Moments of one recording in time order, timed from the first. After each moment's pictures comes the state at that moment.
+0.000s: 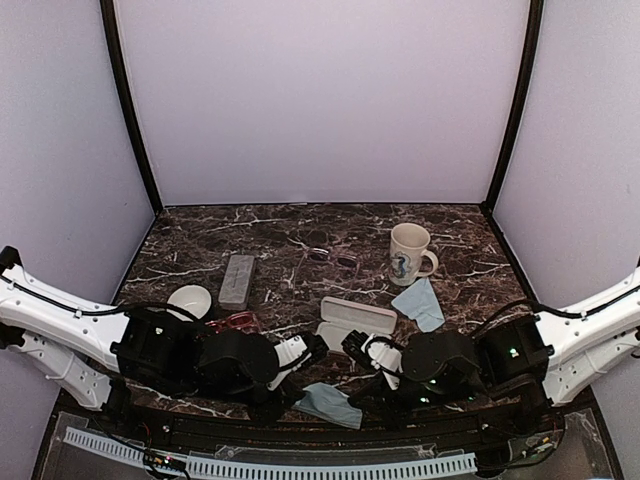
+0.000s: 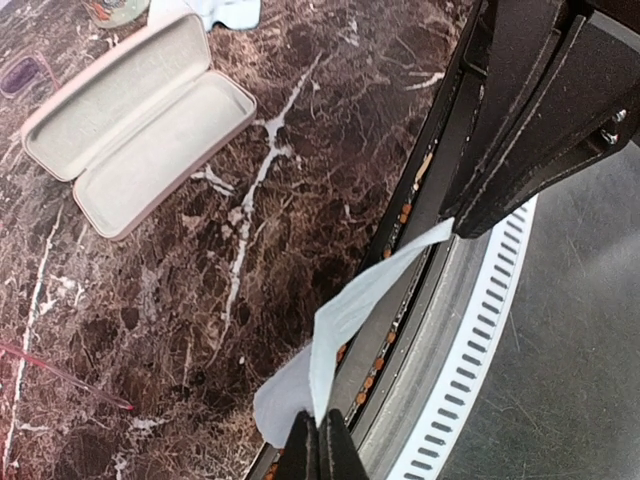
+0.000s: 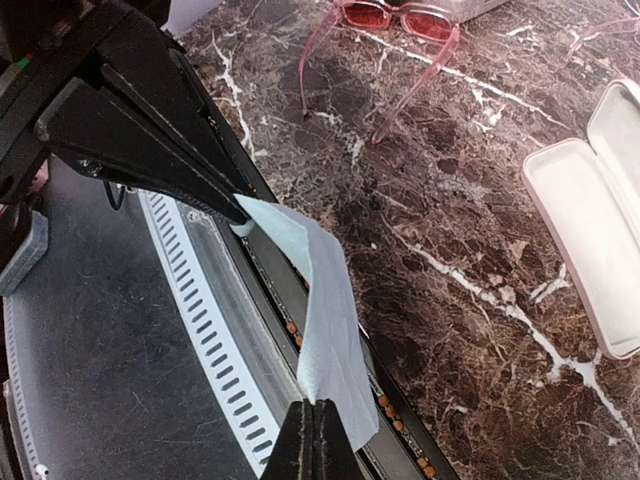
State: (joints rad) left arm -1.55 1.34 0.96 -0.52 -0.24 -0.44; right arm 1.59 1.21 0.78 -0.31 0.18 0.59
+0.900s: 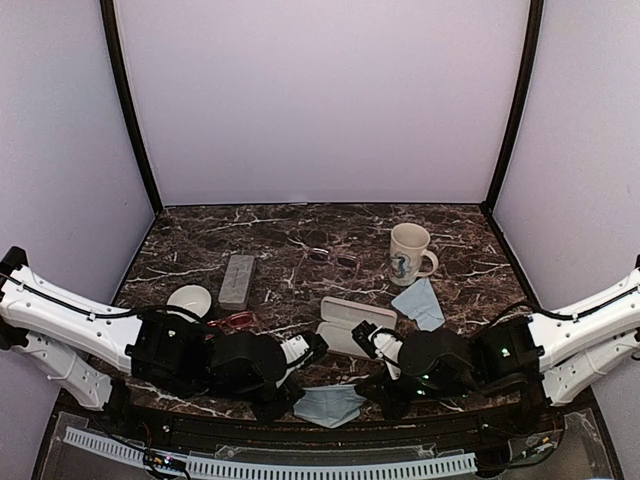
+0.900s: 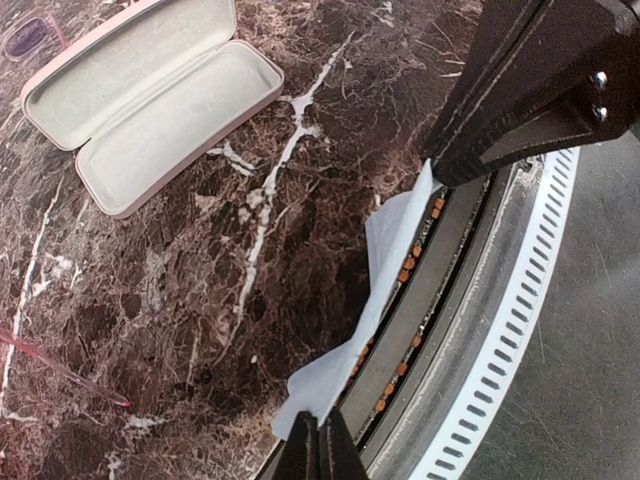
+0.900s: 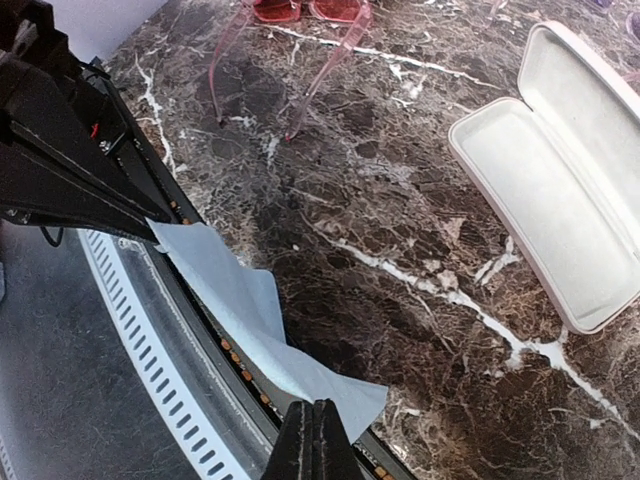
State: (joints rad) left arm -1.51 1.37 0.93 -0.49 -0.24 -0.48; right arm 1.52 1.21 0.72 -0.28 0.24 0.66
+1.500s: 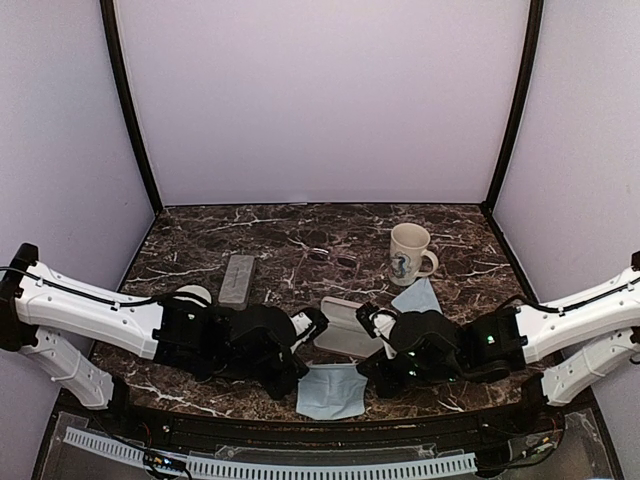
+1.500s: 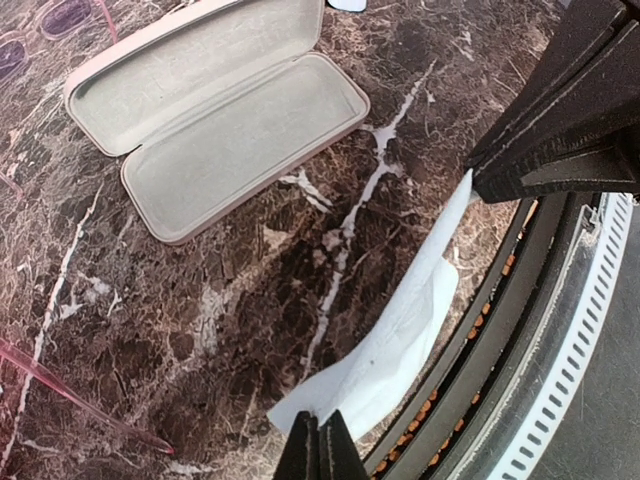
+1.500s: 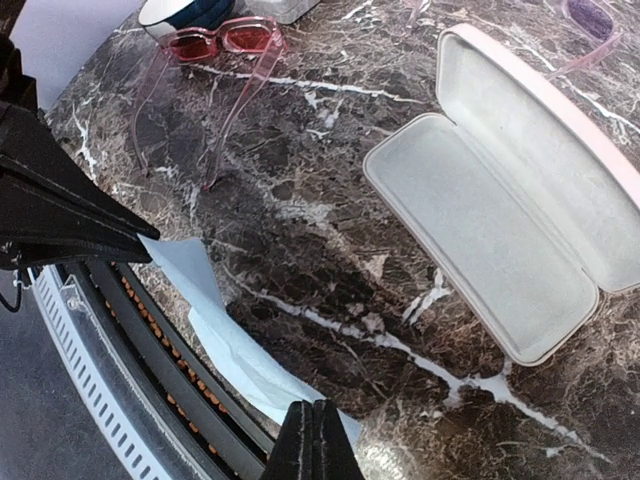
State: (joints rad) left arm -1.36 1.44 0.93 -0.41 -0.21 -0.44; right arm 1.39 1.27 0.72 -0.25 0.26 0.66
